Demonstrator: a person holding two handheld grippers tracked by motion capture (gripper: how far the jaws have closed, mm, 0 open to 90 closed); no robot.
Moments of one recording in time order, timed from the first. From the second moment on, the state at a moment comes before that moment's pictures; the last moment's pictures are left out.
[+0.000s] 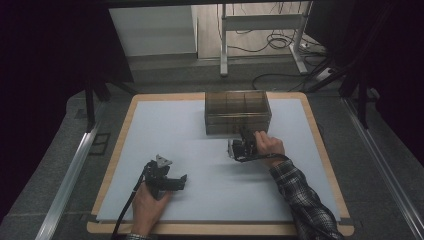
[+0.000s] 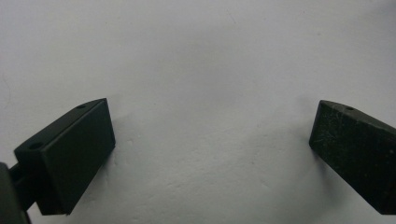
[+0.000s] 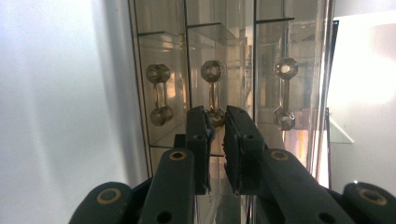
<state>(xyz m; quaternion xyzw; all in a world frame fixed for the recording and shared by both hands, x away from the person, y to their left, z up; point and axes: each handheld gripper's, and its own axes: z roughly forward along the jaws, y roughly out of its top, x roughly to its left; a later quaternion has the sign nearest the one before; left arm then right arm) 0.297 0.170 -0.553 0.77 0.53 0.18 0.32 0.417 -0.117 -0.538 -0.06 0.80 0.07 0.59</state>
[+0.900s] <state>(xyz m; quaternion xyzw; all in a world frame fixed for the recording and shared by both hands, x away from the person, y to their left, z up) 0.297 0.170 -0.553 0.77 0.53 0.18 0.32 0.388 -0.126 -0.537 -0.07 0.80 0.09 0.58</state>
